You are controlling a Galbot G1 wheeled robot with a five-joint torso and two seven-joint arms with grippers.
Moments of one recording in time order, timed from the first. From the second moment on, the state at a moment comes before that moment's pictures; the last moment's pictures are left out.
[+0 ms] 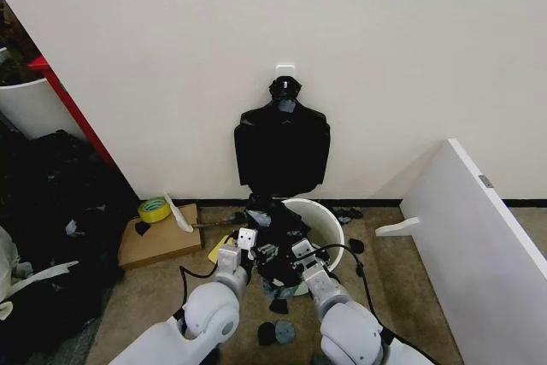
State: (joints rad) left arm 1.06 -1.05 0.17 -1.94 -0.71 0.42 -0.55; right arm -1.17 1.09 -0.20 2.05 0.12 -0.64 0.45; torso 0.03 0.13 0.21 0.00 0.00
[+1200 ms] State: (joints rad) left arm 0.99 -1.12 0.15 -1.90 -0.87 0.50 -0.78; right arm -1.21 1.09 -0.18 2.09 0.12 -0.58 0.48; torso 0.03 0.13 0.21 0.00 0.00
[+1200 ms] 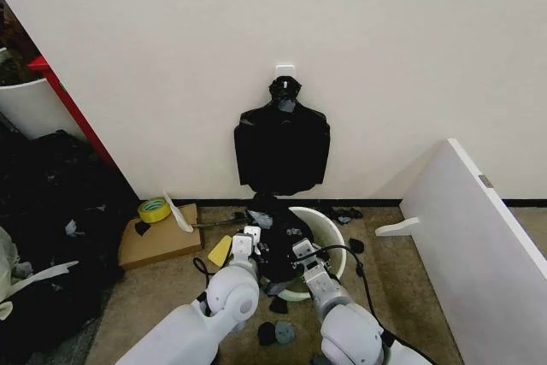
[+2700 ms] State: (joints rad) left arm 1.38 -0.99 -0.12 -2.19 -0.68 0.19 -0.40; right arm -1.27 0.85 0.09 2.14 0.48 -0.57 0.44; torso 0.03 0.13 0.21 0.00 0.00
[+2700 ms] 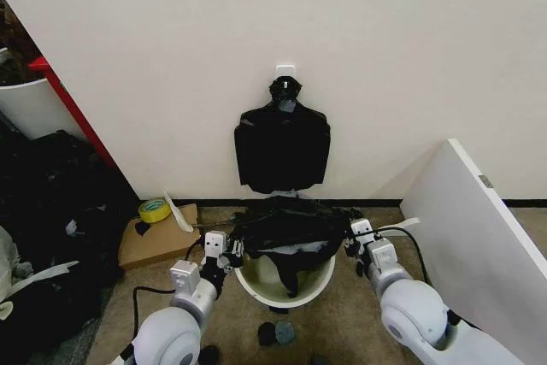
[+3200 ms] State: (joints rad) left arm 1.38 -0.99 -0.13 -2.19 -0.77 0.16 -0.45; right arm -1.40 0.85 0.11 2.20 0.52 -0.50 0.40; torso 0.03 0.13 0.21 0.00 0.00
